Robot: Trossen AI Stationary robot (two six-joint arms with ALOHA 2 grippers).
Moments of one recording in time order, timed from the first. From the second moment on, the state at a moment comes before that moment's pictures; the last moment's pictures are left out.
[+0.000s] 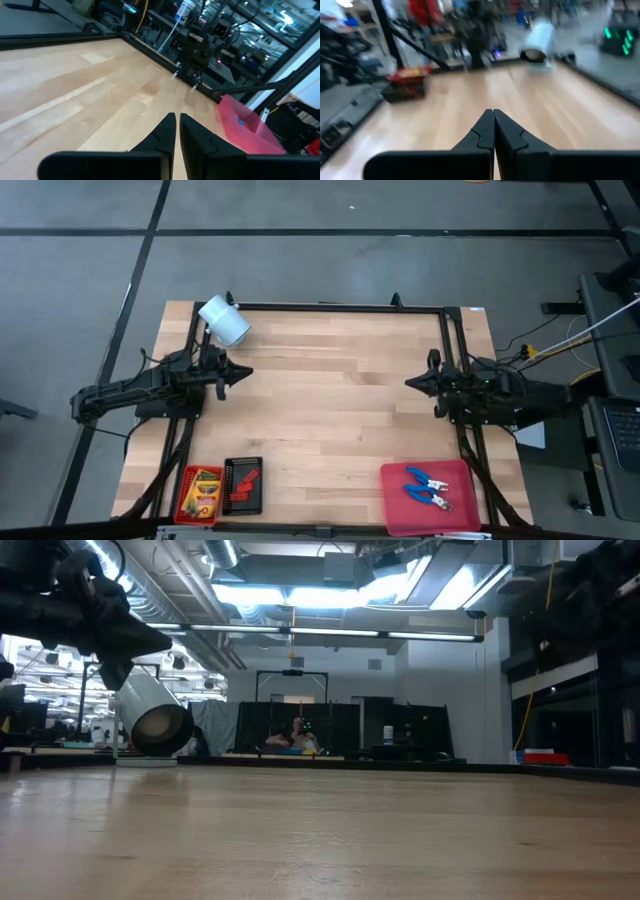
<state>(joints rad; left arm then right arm) 0.27 0.02 0.07 -0.13 0.08 -0.55 -0.07 0.01 0.13 -0.21 -0.09 0.12</state>
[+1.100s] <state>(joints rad) 0.27 0.03 0.07 -0.14 0.07 -0.55 0.32 0.00 0.07 0.04 -0.02 -0.07</state>
